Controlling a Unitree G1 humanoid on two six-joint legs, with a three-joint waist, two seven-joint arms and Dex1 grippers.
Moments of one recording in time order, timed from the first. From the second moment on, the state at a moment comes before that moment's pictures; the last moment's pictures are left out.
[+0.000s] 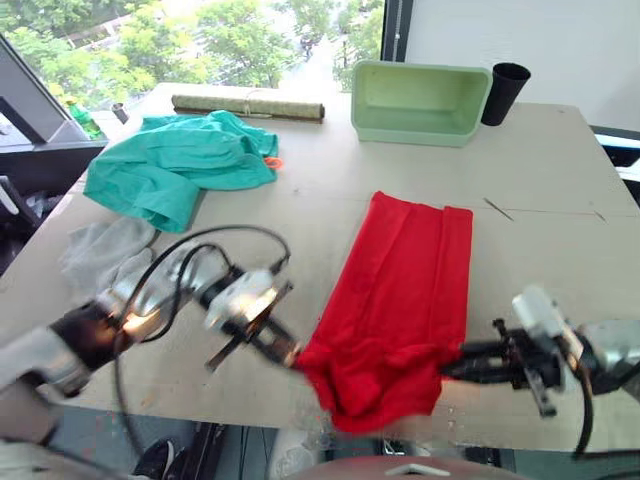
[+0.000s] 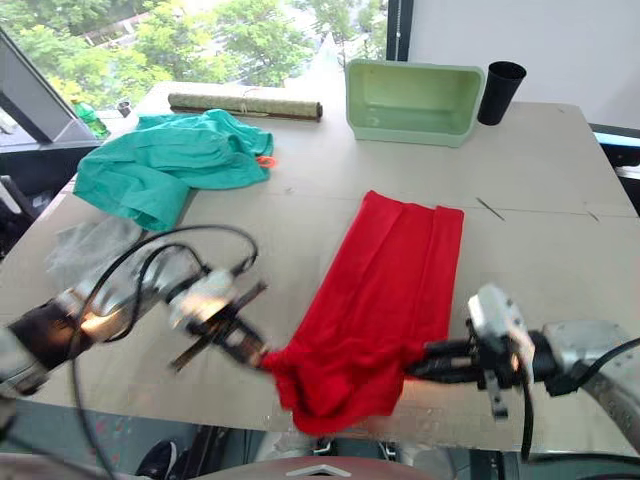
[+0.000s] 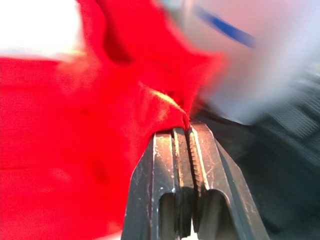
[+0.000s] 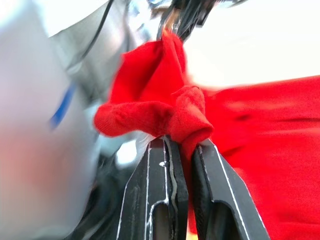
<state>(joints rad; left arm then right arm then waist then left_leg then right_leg) -0.79 0.94 -0.76 0.26 -0.89 -0.04 -1.60 0.08 -0.96 -0.12 -0.50 0.99 0.57 1.07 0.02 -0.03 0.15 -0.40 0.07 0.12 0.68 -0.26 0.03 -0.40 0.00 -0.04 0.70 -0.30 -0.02</state>
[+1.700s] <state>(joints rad) -1.20 0.33 0.03 1.20 -0.11 -0.29 -1.10 -0.36 -0.61 -0.01 0.01 0.40 0.59 0.66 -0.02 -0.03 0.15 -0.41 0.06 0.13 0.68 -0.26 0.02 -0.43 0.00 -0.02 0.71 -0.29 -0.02</state>
